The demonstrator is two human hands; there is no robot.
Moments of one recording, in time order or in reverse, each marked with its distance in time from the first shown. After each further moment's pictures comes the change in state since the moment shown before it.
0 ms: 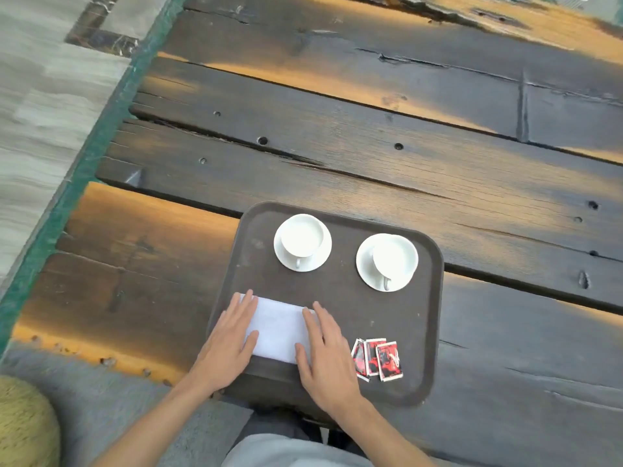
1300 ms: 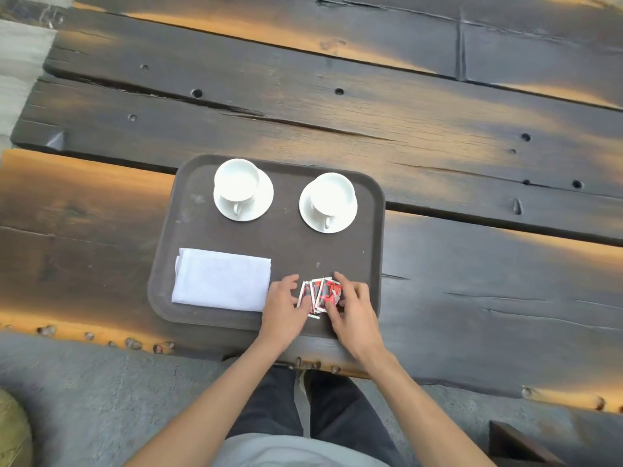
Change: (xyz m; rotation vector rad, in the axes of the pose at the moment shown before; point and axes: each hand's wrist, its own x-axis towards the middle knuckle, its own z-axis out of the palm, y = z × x) left_hand 0.016 0.175 0.112 -0.400 0.073 -0.258; right_hand -0.058 0.110 -0.057 0.144 -0.016 0.368
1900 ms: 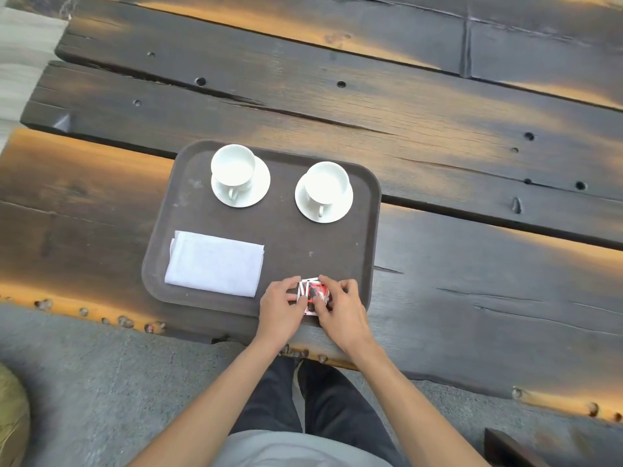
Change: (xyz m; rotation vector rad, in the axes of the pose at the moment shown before) left_hand -0.018 -0.002 0.026 -0.099 0.088 -0.054; right_hand -0.004 0.010 0.001 -0.039 -0.086 -0.009
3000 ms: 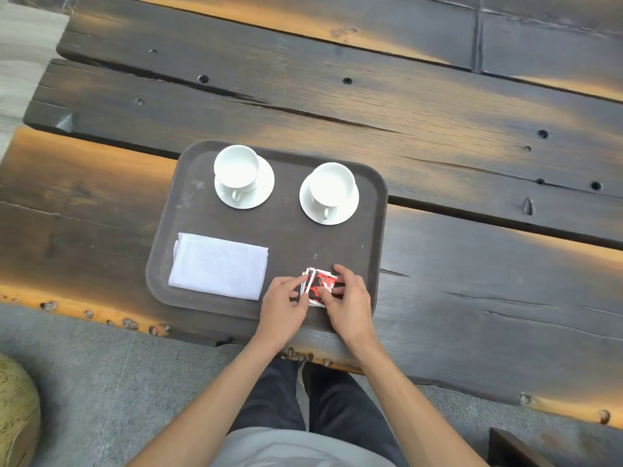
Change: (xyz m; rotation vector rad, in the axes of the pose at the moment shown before) left_hand 0.010 -0.008 -0.004 -0.039 -0.034 0.093; right_hand 0.018 -0.004 0.001 0.296 0.159 0.059
